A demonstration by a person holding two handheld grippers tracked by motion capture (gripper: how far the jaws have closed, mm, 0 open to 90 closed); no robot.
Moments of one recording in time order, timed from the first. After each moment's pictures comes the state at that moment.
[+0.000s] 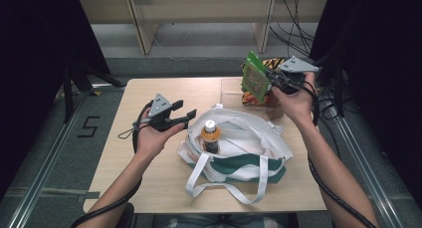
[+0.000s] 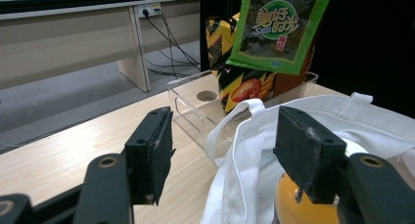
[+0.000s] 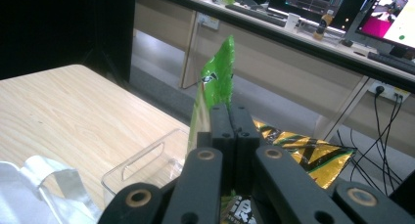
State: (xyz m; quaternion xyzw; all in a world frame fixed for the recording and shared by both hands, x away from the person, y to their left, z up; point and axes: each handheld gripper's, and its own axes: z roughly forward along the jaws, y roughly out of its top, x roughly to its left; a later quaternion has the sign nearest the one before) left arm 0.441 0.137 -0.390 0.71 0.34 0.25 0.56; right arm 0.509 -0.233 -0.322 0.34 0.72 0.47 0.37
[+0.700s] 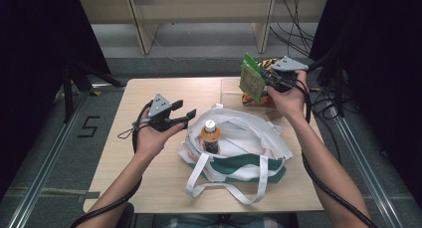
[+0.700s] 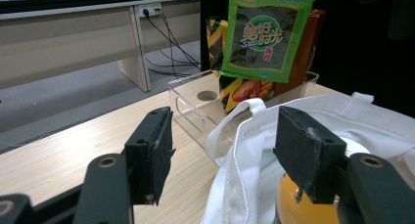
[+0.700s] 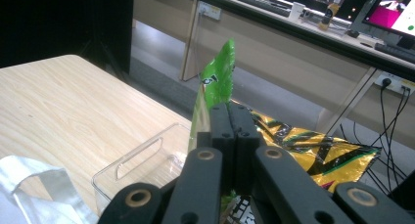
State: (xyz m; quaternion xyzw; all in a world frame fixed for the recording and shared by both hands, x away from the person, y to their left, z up) left arm 0.442 0.137 -0.391 0.71 0.34 0.25 0.56; right arm 0.529 -0.224 -0.335 0.34 0.73 0.46 0.37
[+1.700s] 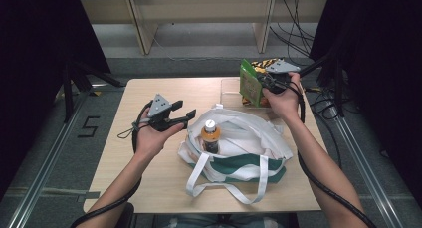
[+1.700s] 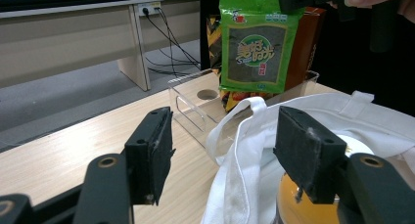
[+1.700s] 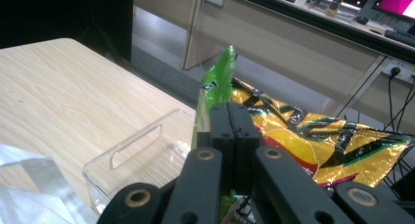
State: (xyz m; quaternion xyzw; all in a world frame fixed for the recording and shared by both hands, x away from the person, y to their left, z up) left arm 0.442 0.139 -0.392 0.72 0.34 0.25 0.56; right arm 0.545 -0.219 -0.356 0.35 0.74 0.44 0.36
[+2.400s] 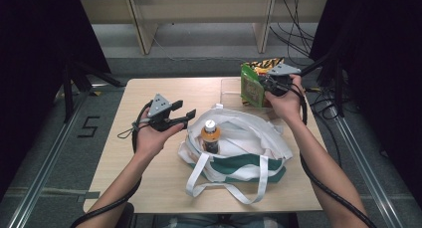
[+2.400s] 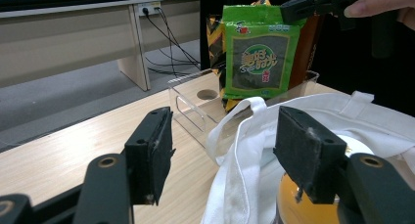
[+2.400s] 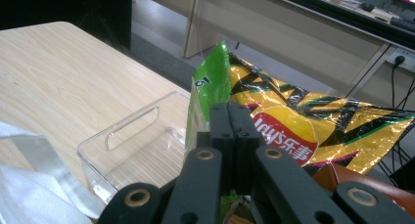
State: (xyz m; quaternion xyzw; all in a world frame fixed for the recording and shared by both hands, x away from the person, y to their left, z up) left arm 0.442 0.138 -0.392 0.72 0.34 0.25 0.56; right arm 0.546 -0.227 -0.364 0.35 0.75 0.43 0.36
